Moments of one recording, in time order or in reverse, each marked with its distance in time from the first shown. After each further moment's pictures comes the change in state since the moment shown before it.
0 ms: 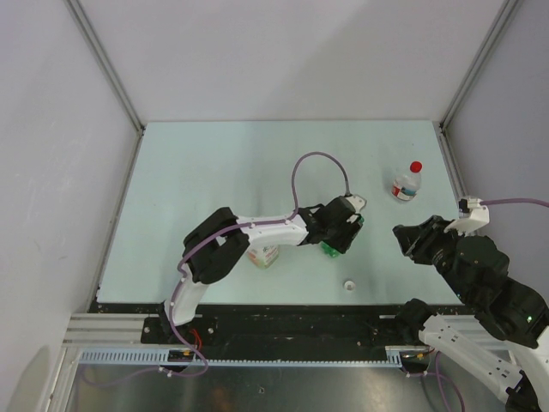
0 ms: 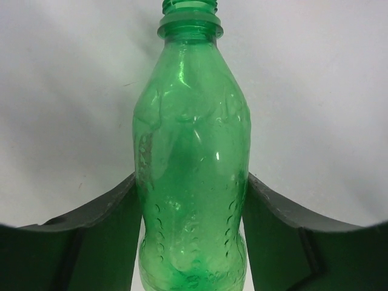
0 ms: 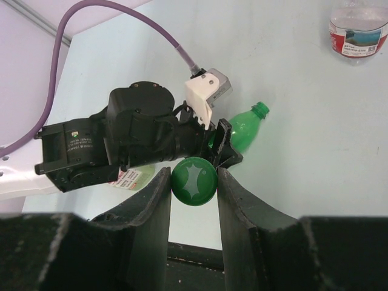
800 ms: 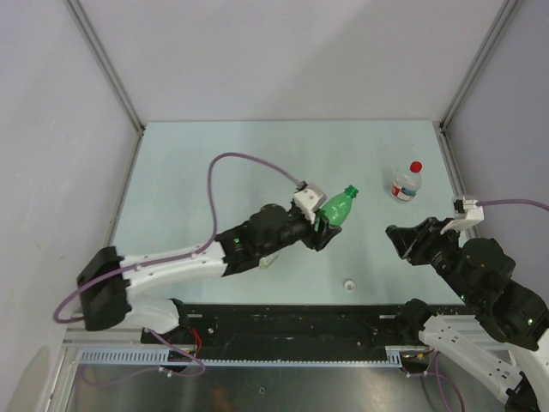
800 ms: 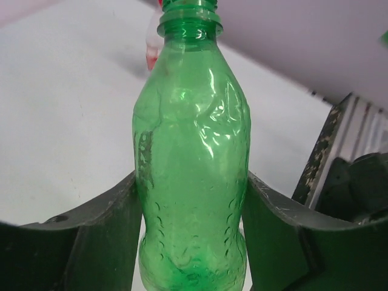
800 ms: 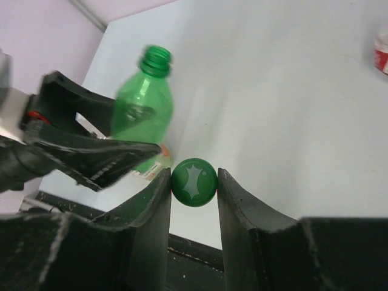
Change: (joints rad) left arm -0.050 -0.697 -0.509 0.433 -0.035 0.123; right arm 0.000 -0.020 -0.008 0.062 -0.103 -0.069
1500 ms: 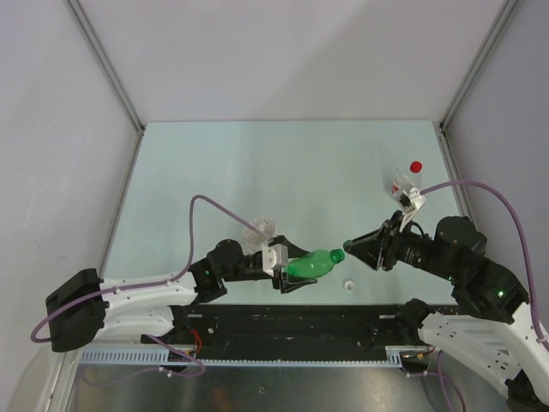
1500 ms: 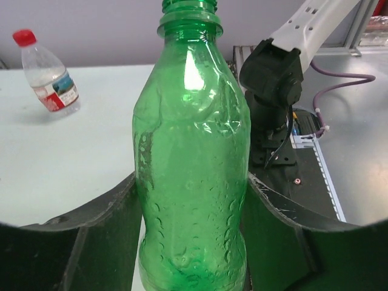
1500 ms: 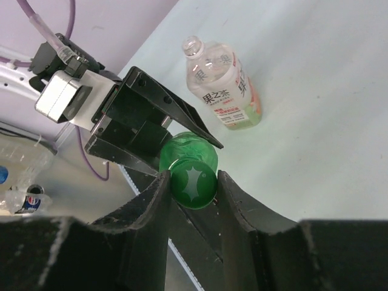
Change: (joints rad) left arm 0.004 -0.334 -0.547 0.457 0.500 0.236; right arm 0.000 0.147 -0.025 0.167 -0.573 -0.143
